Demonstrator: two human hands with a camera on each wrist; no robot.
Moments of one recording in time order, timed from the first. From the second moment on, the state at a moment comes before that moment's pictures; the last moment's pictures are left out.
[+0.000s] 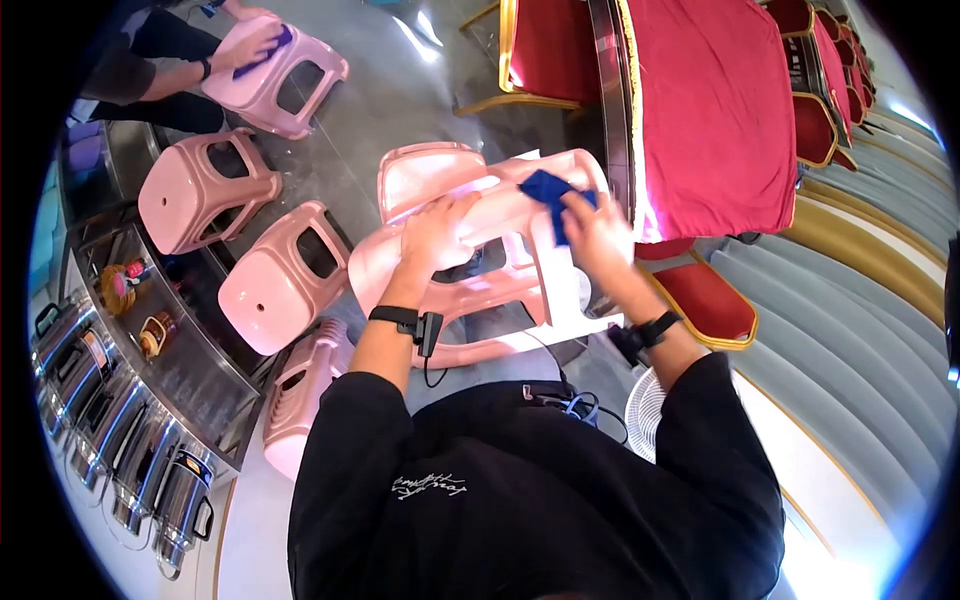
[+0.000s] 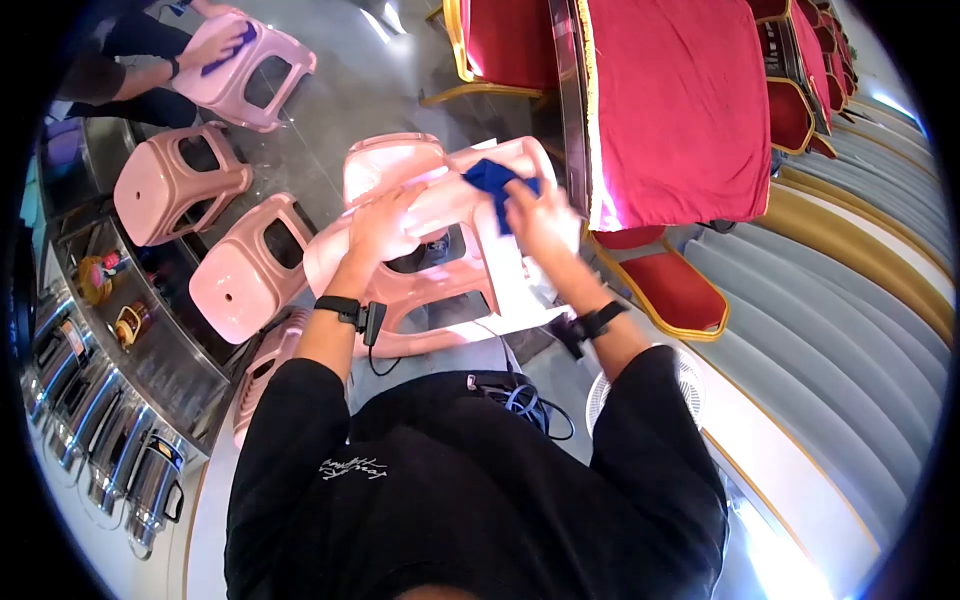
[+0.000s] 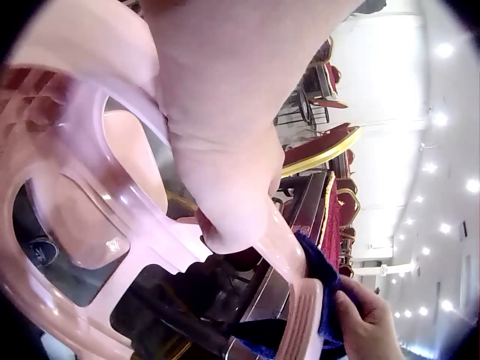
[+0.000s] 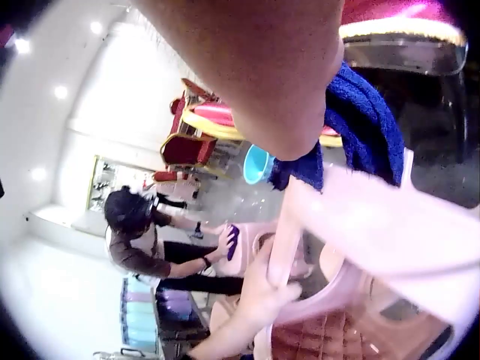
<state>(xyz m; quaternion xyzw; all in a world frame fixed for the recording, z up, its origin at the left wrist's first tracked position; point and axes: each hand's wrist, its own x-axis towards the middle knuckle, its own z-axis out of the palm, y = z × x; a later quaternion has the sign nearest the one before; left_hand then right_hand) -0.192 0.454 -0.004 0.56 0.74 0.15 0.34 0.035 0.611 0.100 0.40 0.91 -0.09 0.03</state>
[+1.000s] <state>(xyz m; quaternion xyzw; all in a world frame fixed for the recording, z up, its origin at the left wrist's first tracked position) -0.196 0.458 0.001 0.55 0.75 0.16 0.33 0.016 0.650 0.065 0.21 0.97 -0.15 0.01</state>
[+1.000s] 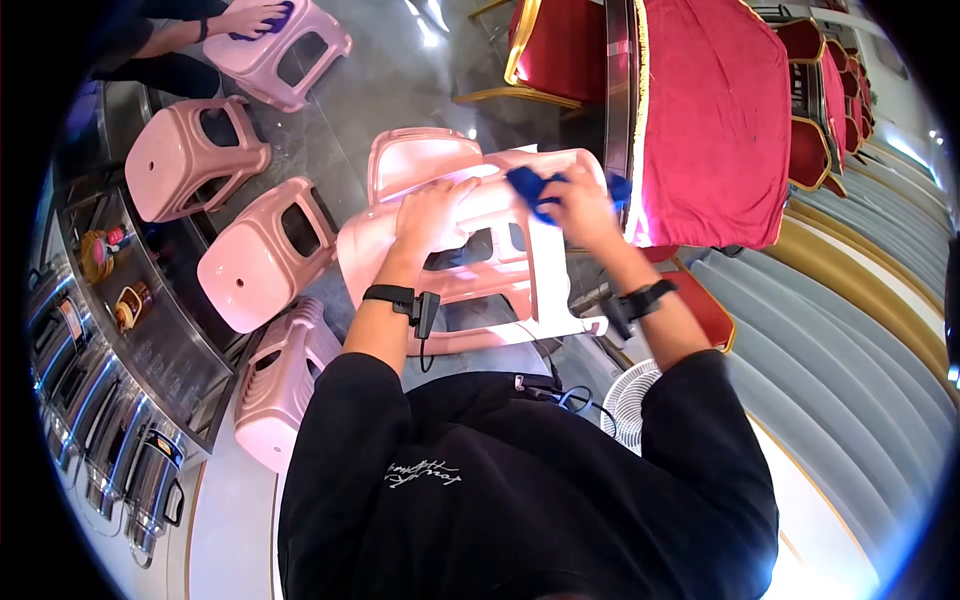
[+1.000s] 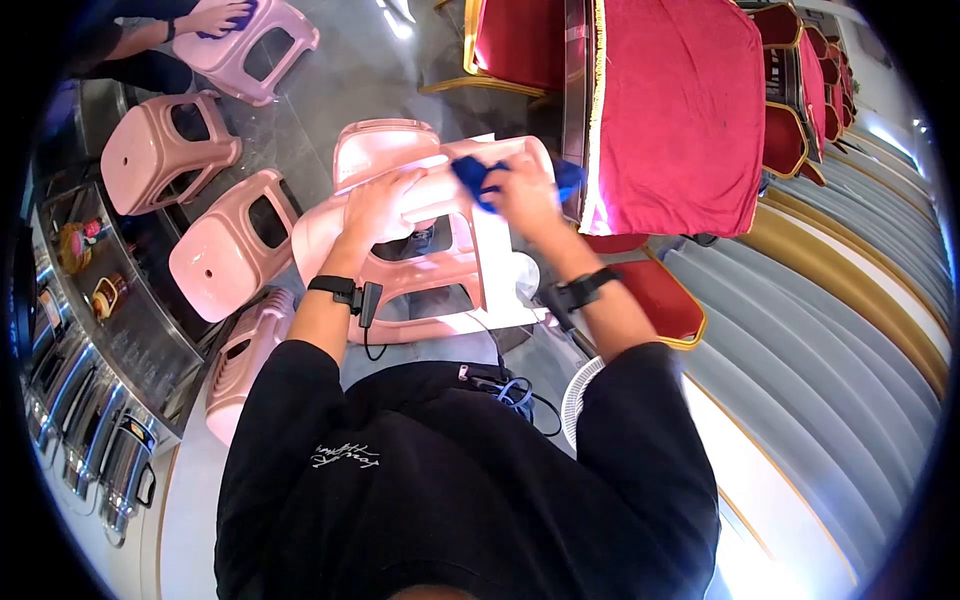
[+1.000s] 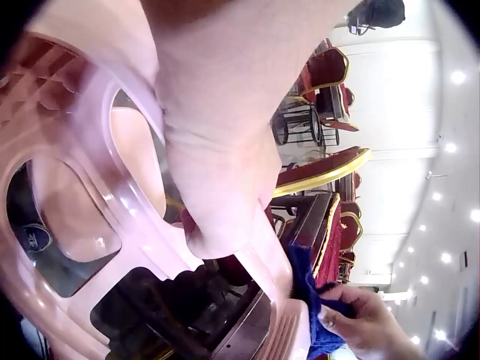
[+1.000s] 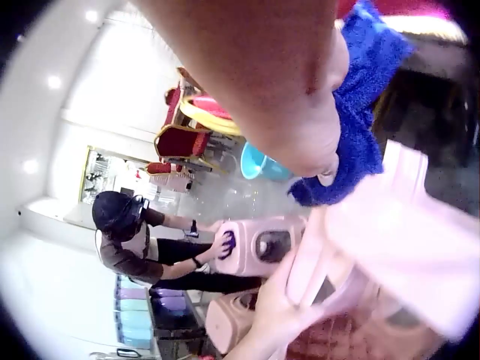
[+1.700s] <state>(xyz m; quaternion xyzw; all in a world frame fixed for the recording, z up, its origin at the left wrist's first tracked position) -0.194 0.454 0.005 0.55 0.76 0.16 0.32 0.006 0.708 0.080 0.32 0.94 -0.04 0.13</state>
